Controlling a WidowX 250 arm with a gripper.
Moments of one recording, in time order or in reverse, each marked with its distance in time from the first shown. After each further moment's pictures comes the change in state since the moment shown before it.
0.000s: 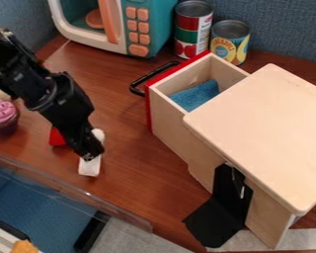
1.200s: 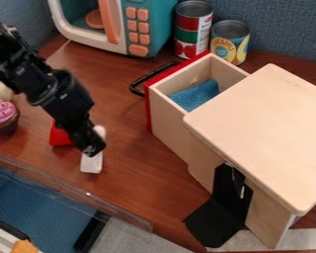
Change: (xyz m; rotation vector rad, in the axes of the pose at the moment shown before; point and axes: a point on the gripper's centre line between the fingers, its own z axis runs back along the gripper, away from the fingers) arm -0.004 0.007 -0.001 -0.049 0.011 0.039
